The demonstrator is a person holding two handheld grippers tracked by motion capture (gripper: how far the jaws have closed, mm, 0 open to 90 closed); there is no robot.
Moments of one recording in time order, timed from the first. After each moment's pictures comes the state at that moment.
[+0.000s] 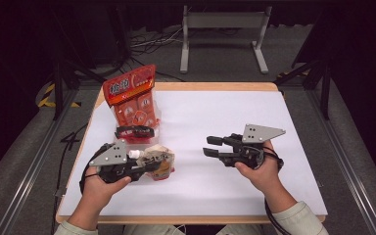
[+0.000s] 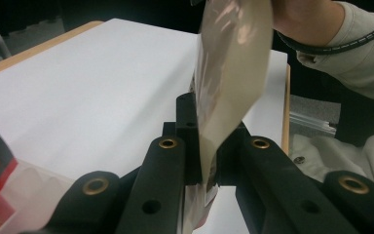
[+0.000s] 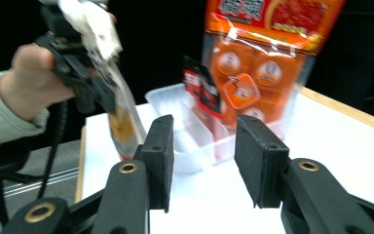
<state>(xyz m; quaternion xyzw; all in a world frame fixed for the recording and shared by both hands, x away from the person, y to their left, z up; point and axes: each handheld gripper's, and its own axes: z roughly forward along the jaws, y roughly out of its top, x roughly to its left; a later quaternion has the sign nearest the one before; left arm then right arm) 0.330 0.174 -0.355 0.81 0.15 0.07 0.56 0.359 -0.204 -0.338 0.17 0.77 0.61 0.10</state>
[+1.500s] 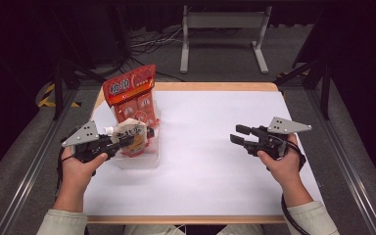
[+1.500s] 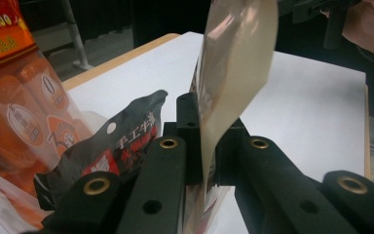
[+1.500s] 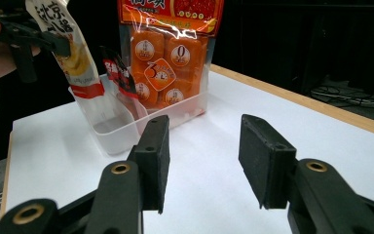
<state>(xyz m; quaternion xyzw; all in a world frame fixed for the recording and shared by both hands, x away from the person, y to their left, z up) 0.369 0.232 -0.347 0.79 0.22 0.15 0.56 0.379 -0.268 -0.348 0.26 0.75 0.58 0.16</state>
